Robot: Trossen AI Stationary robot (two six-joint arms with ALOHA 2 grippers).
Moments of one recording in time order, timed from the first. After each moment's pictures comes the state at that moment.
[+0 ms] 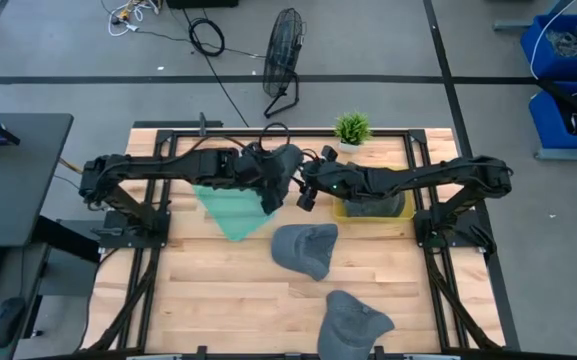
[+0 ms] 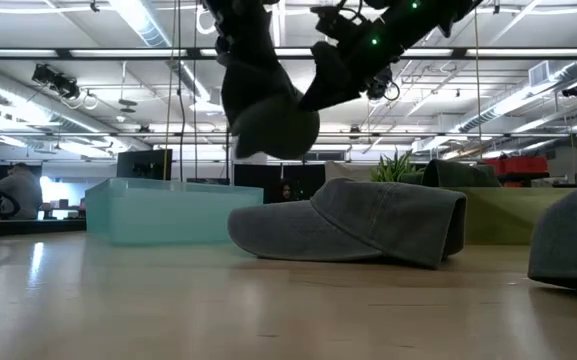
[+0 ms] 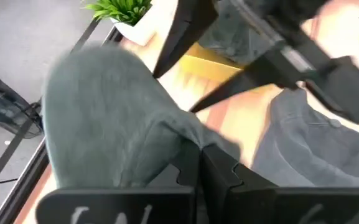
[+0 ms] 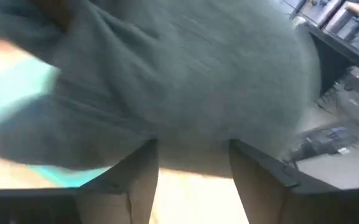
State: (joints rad) left arm 0.05 1.57 1.48 -0.71 -0.32 -0.15; right arm -0.07 1.55 1.05 -0.02 0.47 -0.03
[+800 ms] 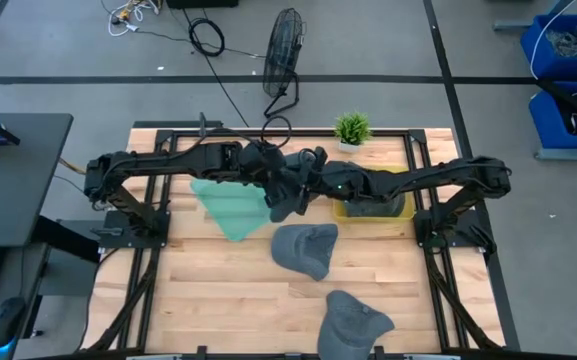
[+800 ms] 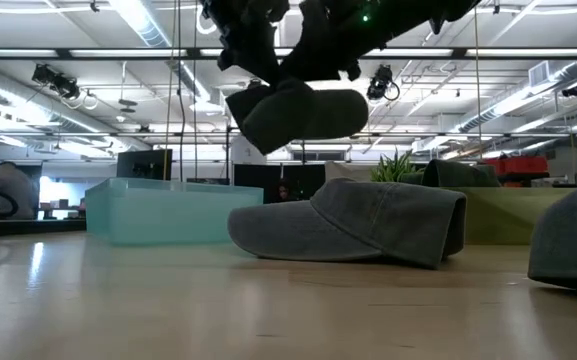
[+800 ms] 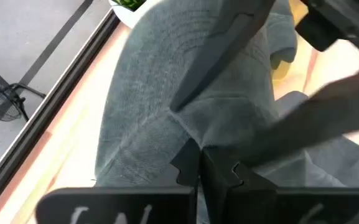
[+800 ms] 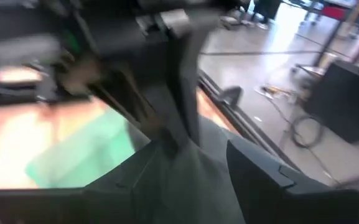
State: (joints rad) left arm 0.13 1.60 1.48 -0.70 -0.25 -0.20; right arm -0.04 1.56 1.05 0.20 0.37 -0.03
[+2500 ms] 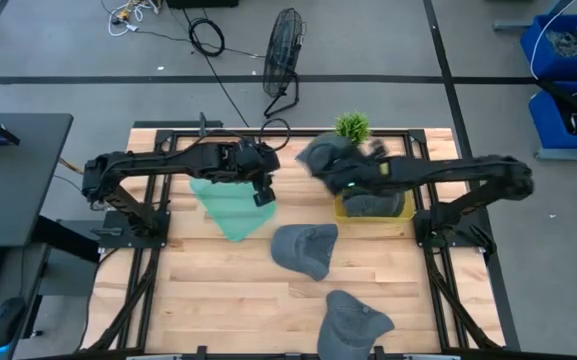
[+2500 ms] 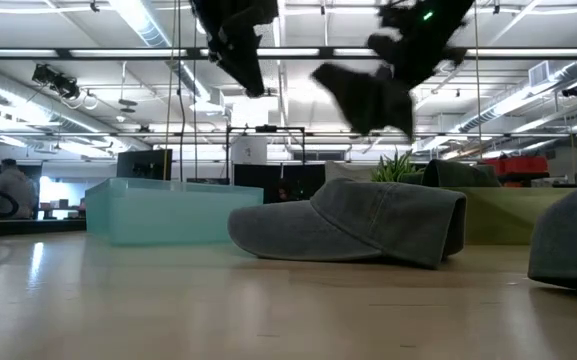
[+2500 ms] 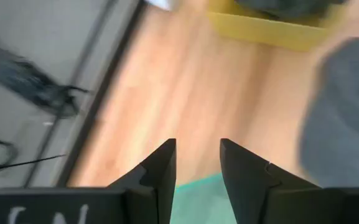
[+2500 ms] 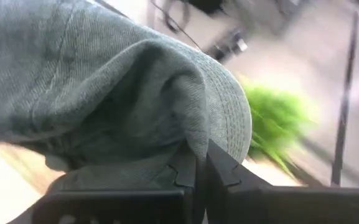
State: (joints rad) left arm 0.13 1.58 1.48 -0.83 -0.38 -0.04; right arm -0.06 1.35 1.16 -0.82 0.80 0.57
